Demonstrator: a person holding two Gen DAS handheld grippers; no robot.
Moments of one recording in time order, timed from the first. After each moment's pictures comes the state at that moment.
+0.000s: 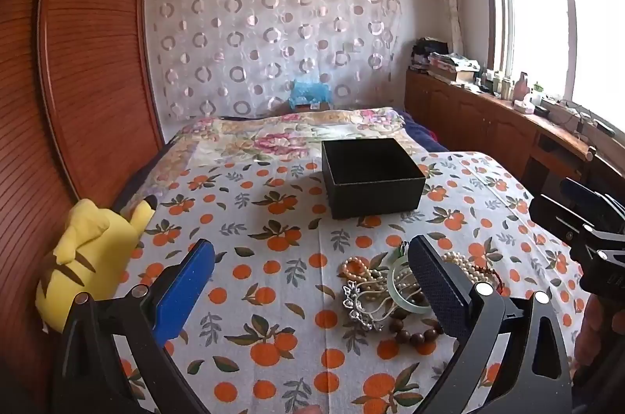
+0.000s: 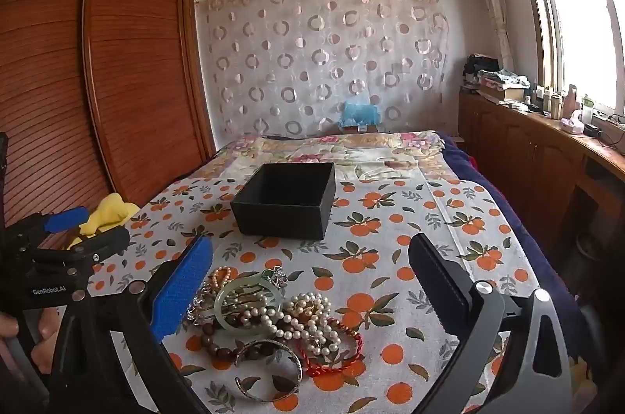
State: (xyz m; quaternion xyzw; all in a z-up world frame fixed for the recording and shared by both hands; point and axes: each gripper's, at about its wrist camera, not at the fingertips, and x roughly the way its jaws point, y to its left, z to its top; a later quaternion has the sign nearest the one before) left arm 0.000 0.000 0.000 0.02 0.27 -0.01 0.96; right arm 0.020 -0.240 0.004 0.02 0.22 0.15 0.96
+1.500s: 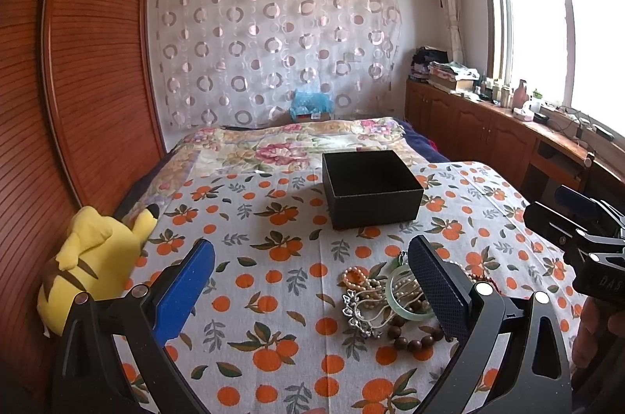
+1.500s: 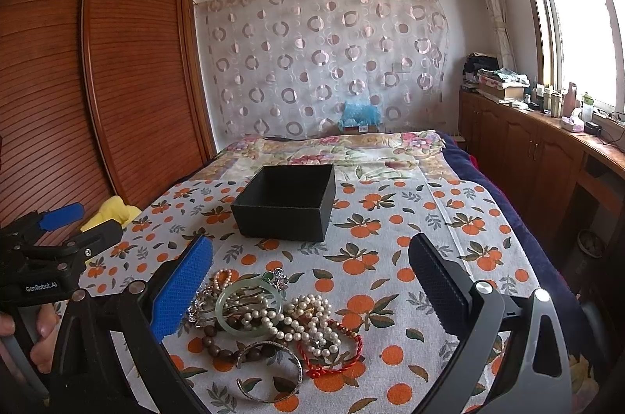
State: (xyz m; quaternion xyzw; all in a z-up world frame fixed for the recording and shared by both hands) left arm 0.004 0.004 0.024 0.02 0.25 -0.01 0.97; right arm 0.021 -0.242 0.004 0.03 0.22 0.15 0.96
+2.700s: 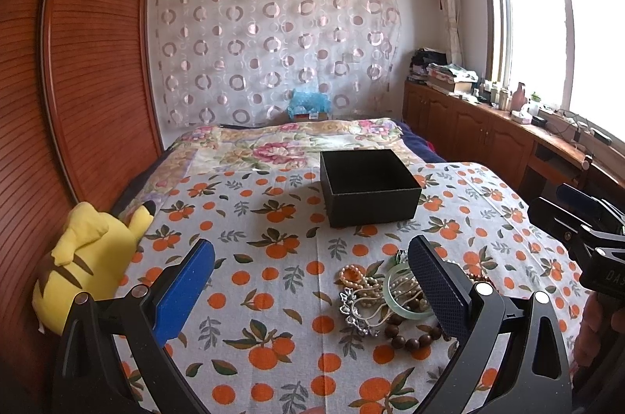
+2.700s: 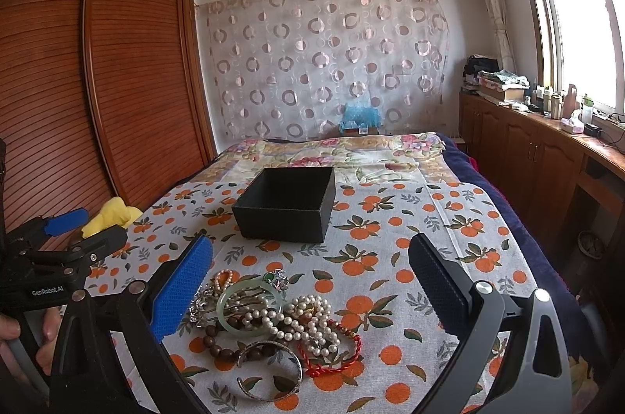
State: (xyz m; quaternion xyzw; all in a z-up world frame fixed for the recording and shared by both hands) left arm -0.004 0.002 0.028 0.01 0.25 -0.01 0.97; right arm 0.019 -0.239 0.006 0.03 0.21 0.15 0.96
